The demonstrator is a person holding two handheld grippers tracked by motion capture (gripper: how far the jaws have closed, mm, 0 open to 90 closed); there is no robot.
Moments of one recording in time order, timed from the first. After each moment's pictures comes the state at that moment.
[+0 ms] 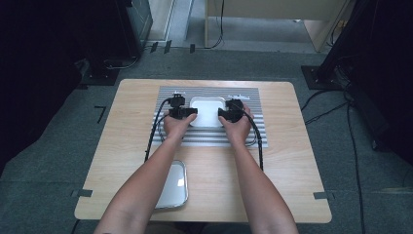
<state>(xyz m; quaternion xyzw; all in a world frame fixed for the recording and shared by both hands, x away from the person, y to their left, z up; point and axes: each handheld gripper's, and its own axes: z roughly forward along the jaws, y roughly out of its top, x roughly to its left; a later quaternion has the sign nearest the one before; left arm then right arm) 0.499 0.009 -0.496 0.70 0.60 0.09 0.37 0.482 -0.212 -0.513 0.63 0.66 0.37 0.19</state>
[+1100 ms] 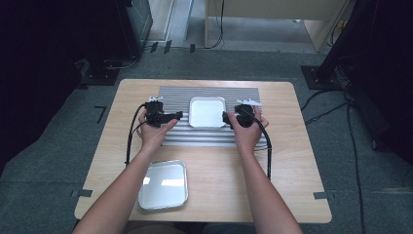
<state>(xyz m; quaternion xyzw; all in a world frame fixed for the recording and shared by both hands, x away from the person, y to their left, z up) 0.448 0.083 -0.470 0.70 0.57 0.12 0.41 0.435 -0.235 -0.487 0.61 0.66 0.39 0.21</state>
